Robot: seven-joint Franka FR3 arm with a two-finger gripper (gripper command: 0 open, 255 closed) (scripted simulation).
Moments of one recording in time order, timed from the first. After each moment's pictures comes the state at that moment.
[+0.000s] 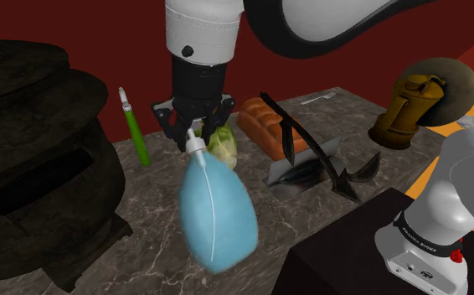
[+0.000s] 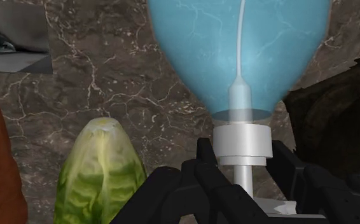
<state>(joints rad) 0.38 -0.05 0.42 -1.88 -0.06 2.01 1.01</state>
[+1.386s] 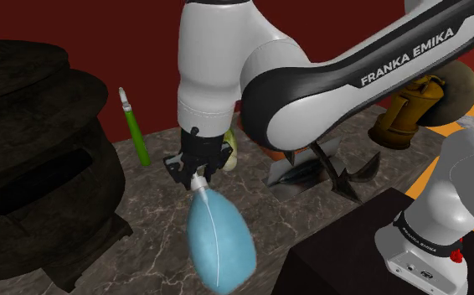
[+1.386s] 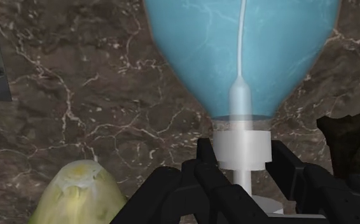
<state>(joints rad) 0.39 0.03 0.43 -2.08 -0.11 2.28 1.07</state>
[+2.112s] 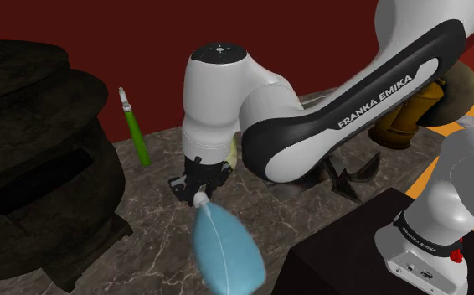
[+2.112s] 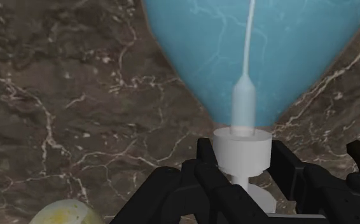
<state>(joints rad) 0.39 0.10 0.42 -2.15 -0.17 2.41 1.12</state>
